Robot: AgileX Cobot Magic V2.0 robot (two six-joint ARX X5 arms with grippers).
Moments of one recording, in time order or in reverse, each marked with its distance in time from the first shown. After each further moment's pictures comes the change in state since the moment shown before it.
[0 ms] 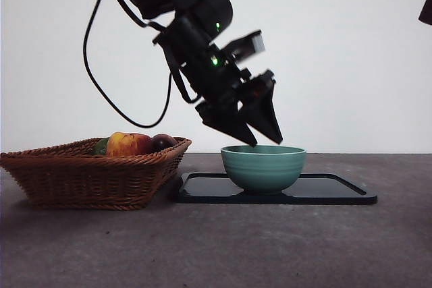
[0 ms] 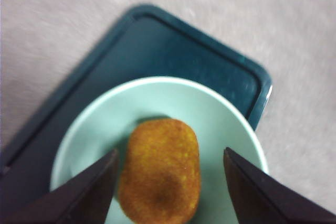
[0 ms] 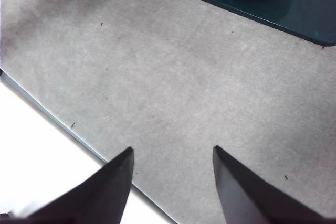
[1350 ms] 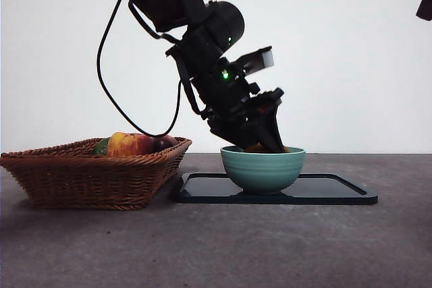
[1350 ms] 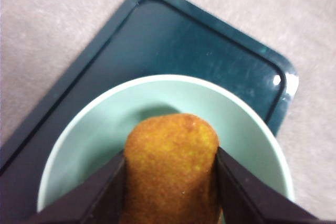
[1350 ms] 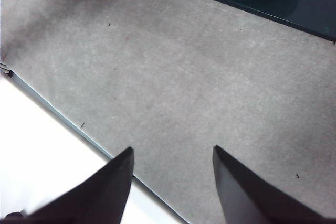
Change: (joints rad) left arm -0.018 0.054 0.055 -0.017 -0.056 -0.015; right arm 0.000 0.000 0.000 0.000 -0.026 0.024
